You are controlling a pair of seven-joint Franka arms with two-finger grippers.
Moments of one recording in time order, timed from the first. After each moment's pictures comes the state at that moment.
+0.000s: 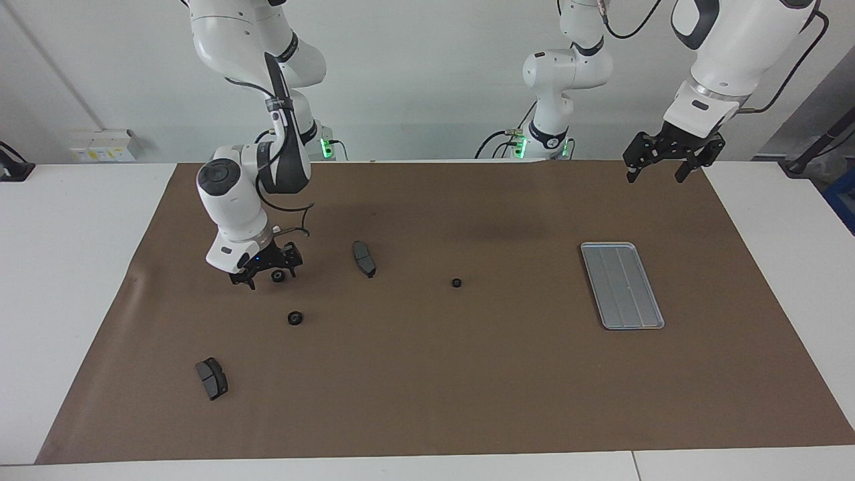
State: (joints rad) left arm -0.01 -0.07 -0.06 -1.67 0.00 1.60 0.01; right arm 0.12 0.18 -0.06 -2.18 -0.01 2.40 -0.28
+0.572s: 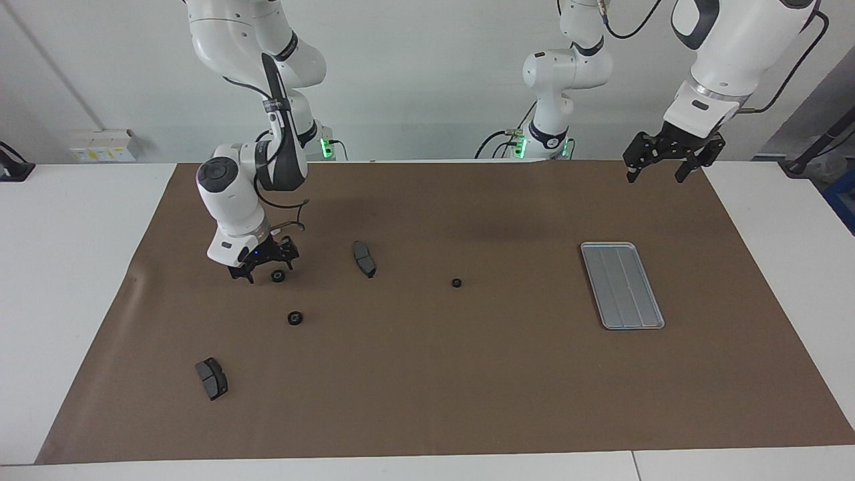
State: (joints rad) left arm -0.01 -0.07 -0.06 -1.67 0.00 1.60 0.01; right arm 0.09 0.16 -0.06 -2.25 -0.01 2.42 -0.35
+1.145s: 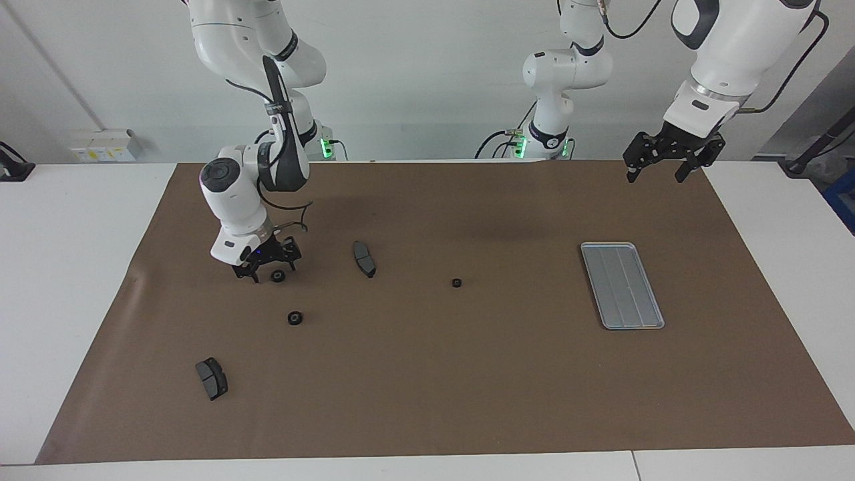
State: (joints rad) left arm -0.01 -0.07 -0.06 -1.67 0.00 1.60 0.01; right arm 0.09 0.16 -0.06 -2.30 0.02 2.48 -0.35
